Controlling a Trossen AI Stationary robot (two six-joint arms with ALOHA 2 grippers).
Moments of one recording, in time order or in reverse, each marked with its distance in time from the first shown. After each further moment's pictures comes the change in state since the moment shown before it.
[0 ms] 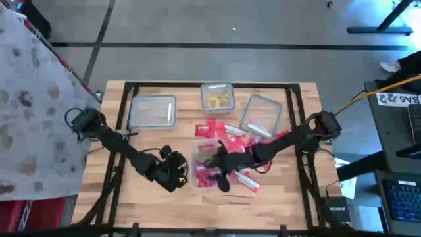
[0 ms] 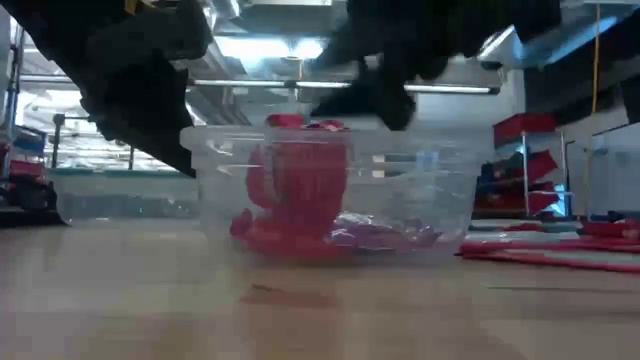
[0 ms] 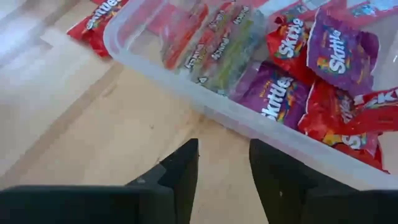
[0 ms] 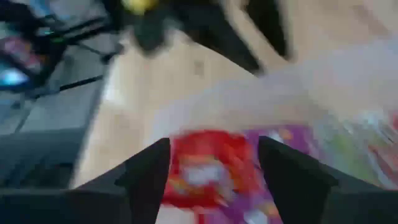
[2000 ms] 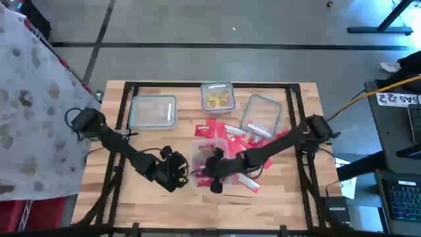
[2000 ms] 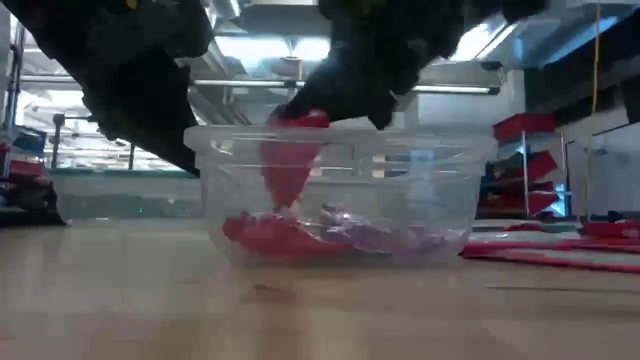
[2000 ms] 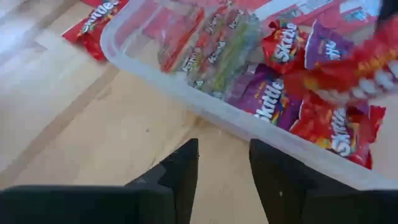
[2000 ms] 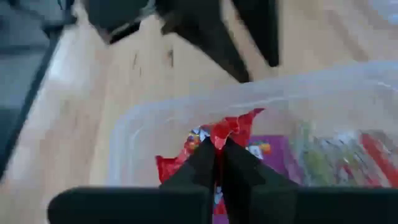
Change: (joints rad) left arm -0.008 0.000 0.000 0.021 0.000 0.008; right arm -0.032 0.061 -0.075 0.128 0.137 0.060
